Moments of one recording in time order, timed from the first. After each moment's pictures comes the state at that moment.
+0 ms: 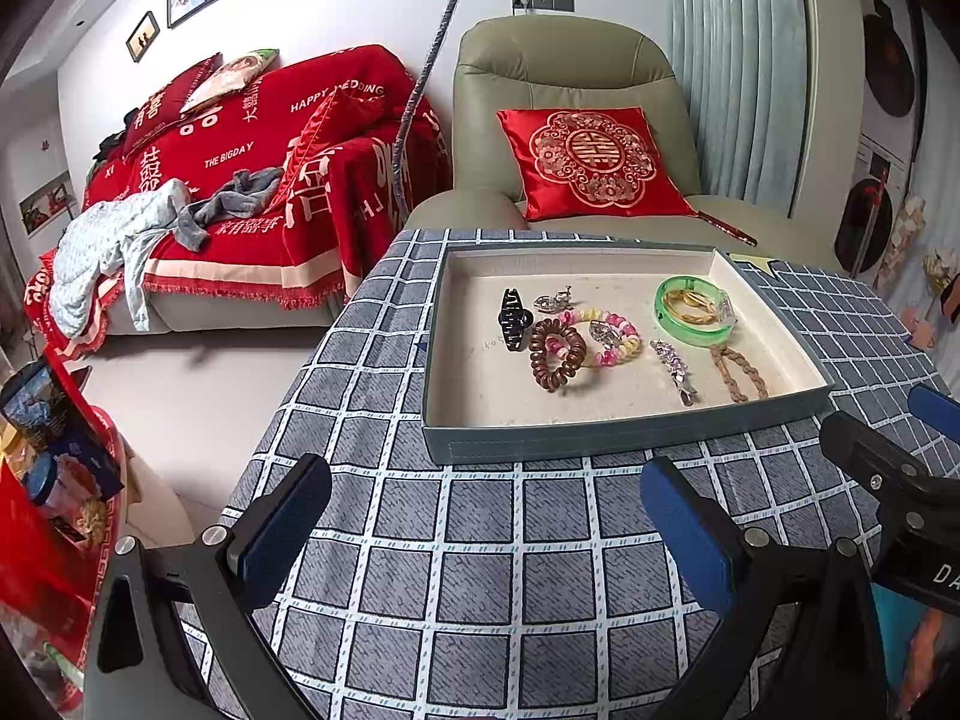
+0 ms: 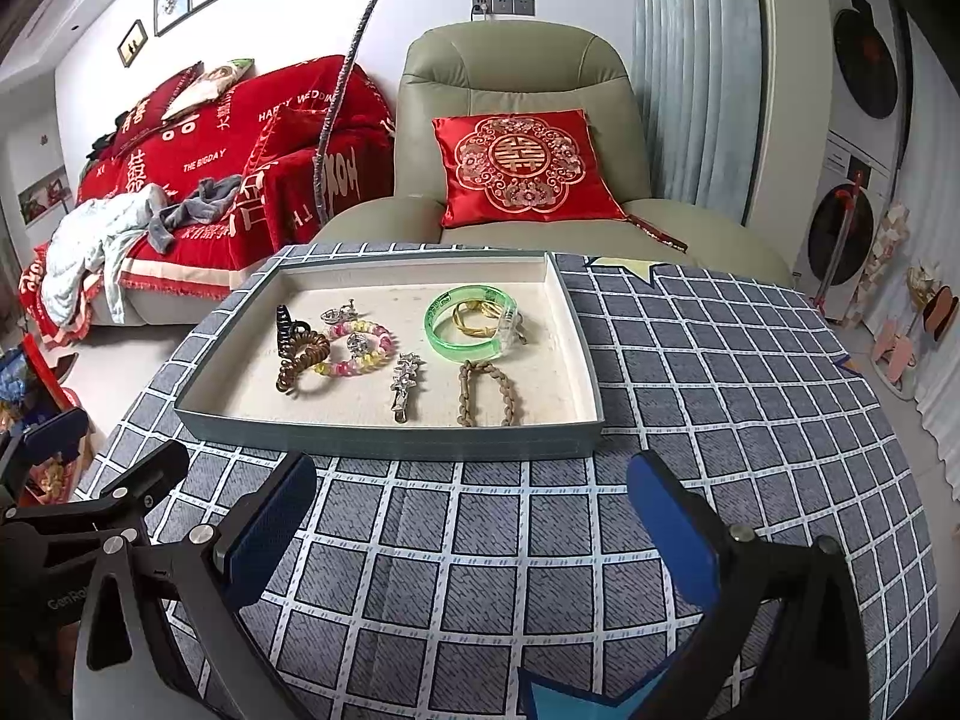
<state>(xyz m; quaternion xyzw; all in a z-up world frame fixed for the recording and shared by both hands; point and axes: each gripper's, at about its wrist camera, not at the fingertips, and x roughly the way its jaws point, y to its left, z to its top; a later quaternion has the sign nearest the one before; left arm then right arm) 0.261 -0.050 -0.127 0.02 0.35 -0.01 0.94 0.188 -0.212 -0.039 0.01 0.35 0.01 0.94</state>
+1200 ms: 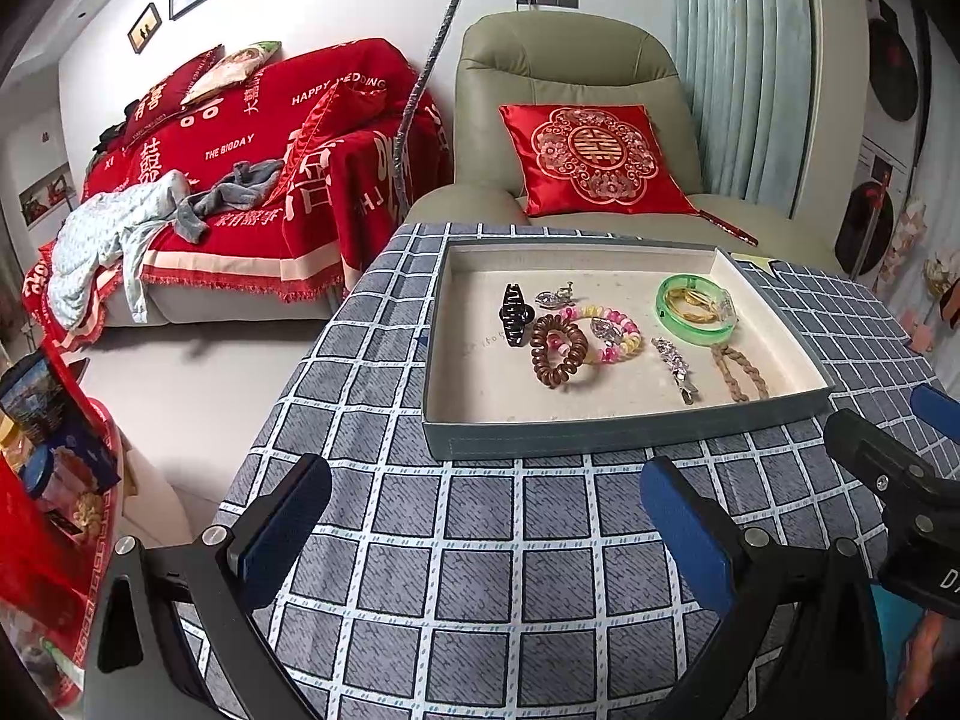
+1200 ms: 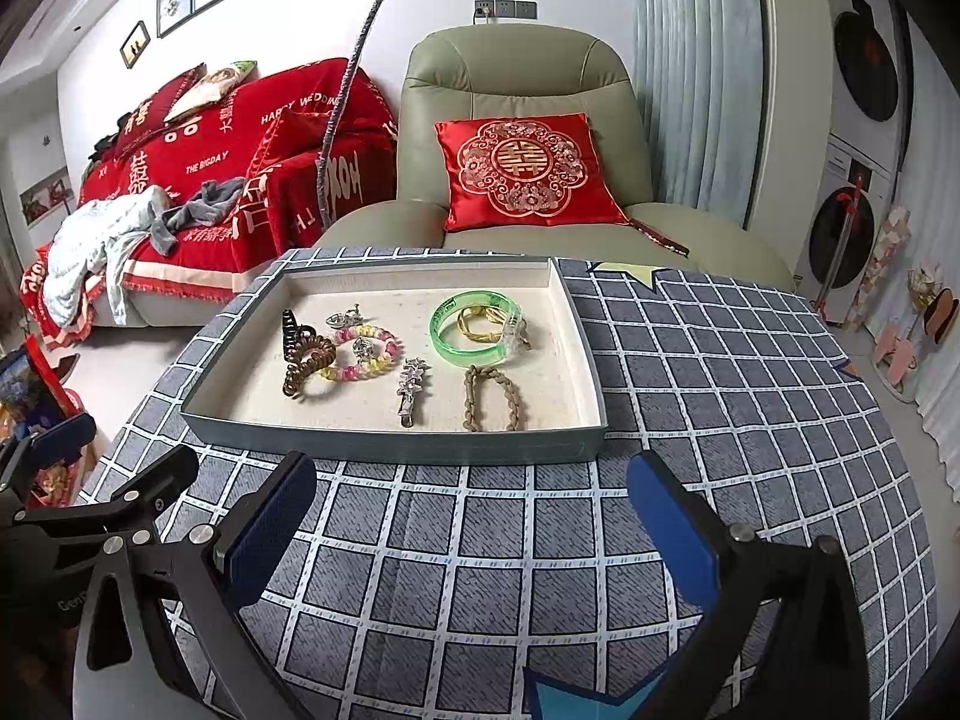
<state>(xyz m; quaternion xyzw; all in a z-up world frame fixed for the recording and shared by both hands) 0.262 -0.049 -0.126 0.01 0.36 -0.01 0.93 0.187 -0.209 -0.034 0.01 0.34 0.01 0.94</state>
